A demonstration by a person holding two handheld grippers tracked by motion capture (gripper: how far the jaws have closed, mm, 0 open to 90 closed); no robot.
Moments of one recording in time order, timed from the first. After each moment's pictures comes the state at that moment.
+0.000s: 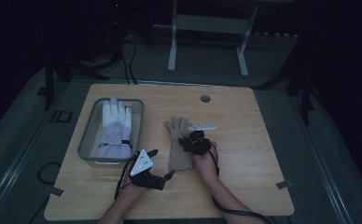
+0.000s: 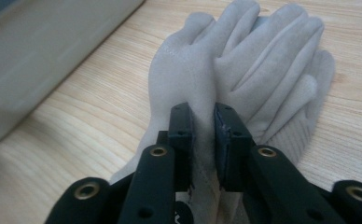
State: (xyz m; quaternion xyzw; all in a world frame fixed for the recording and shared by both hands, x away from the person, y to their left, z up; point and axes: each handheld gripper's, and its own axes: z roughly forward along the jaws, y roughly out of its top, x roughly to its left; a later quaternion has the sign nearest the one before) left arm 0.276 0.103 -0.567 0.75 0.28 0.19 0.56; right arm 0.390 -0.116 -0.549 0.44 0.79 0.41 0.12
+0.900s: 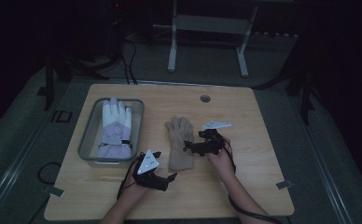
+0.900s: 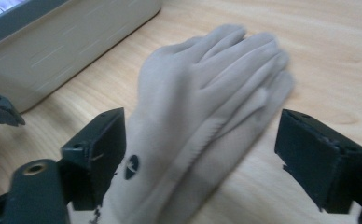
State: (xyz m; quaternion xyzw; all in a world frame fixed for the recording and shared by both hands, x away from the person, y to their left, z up) left arm 0.281 0.089 -0.572 0.79 0.29 0.18 0.51; right arm 0.394 -0.162 -0.529 0.38 0.81 0.44 0.11
